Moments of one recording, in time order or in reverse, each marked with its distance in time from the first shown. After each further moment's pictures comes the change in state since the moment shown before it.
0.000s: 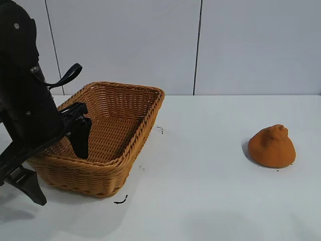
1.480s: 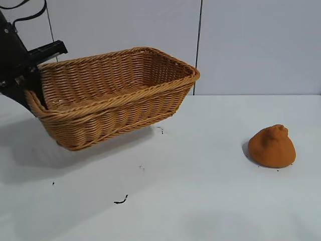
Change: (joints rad) left arm 0.287 0.035 -0.424 -0.146 0.478 1.255; right arm 0.000 0.000 0.000 0.000 0.000 0.000
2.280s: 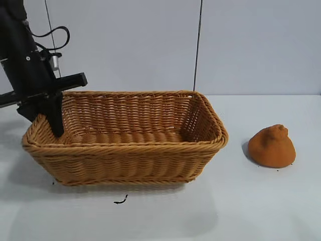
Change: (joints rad) left arm -0.036 0.236 -0.055 -0.035 -0.097 0.170; right arm 0.000 0.000 0.000 0.000 0.000 0.000
